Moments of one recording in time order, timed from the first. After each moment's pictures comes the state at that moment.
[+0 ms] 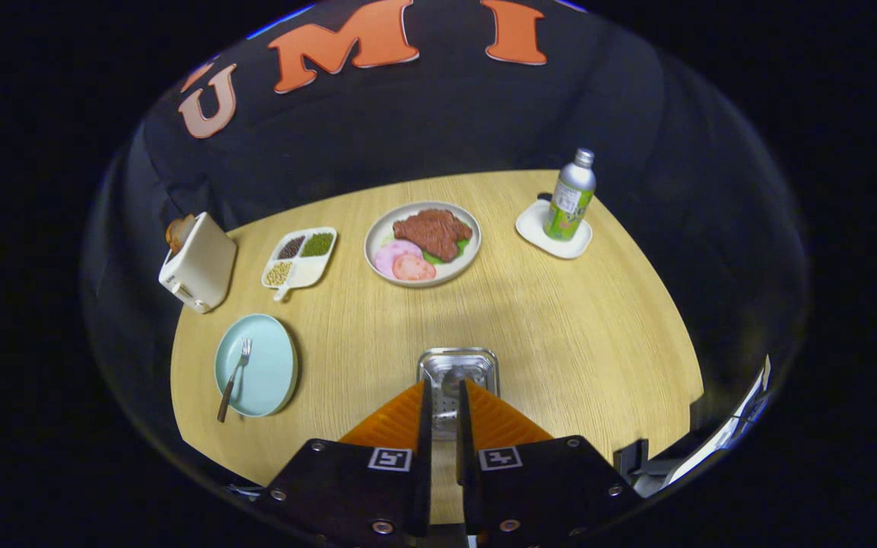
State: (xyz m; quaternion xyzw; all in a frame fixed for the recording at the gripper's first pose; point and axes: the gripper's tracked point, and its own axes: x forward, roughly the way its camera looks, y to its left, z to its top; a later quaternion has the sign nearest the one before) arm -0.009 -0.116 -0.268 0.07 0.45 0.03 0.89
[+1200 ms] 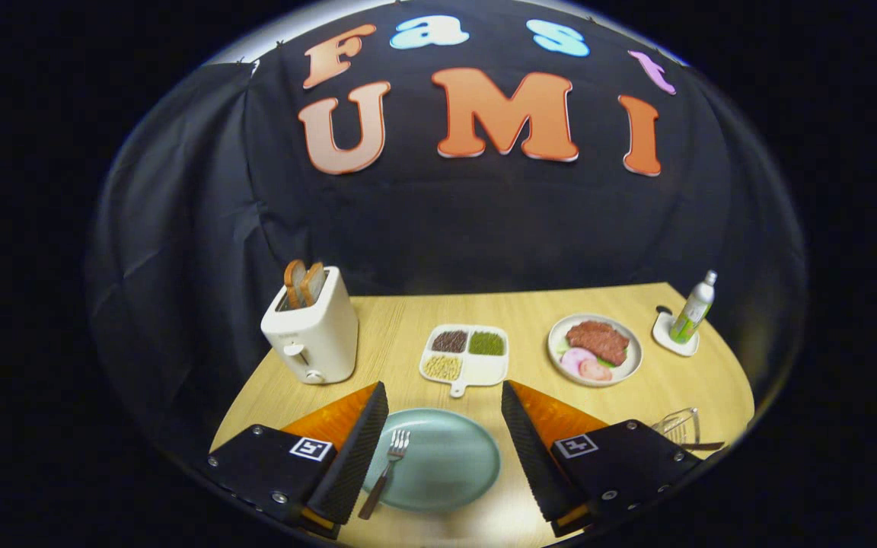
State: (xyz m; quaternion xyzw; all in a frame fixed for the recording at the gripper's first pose) arm 0.017 0.173 -0.226 0.07 0.34 0.09 0.93
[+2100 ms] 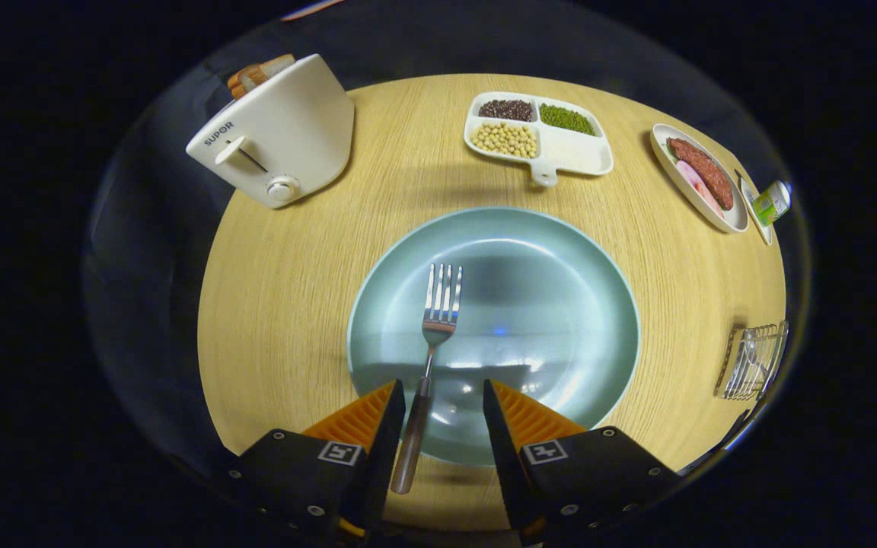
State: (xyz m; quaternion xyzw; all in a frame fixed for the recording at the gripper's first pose) arm -0.063 0.241 -0.390 0.02 0.66 0.13 0.74
